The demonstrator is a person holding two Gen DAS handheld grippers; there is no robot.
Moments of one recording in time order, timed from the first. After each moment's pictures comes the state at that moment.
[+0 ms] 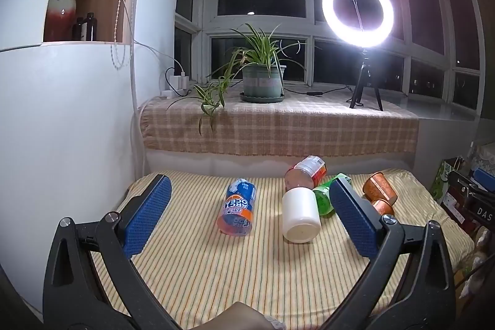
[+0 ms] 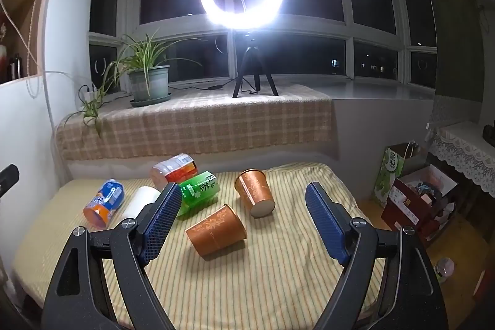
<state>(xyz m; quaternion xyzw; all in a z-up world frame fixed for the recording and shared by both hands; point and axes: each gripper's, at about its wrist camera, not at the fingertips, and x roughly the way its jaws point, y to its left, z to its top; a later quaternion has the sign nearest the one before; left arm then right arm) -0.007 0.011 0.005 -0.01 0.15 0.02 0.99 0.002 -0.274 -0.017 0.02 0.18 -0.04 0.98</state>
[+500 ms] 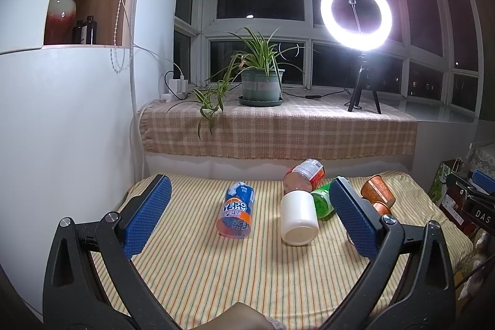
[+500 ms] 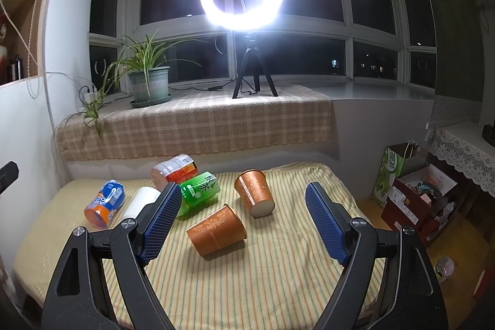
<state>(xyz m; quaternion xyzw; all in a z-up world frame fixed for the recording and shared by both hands) -0.004 0.011 0.010 -0.01 0.15 0.02 0.99 0.001 -0.272 -0.017 0.02 0.18 -0.04 0.98</state>
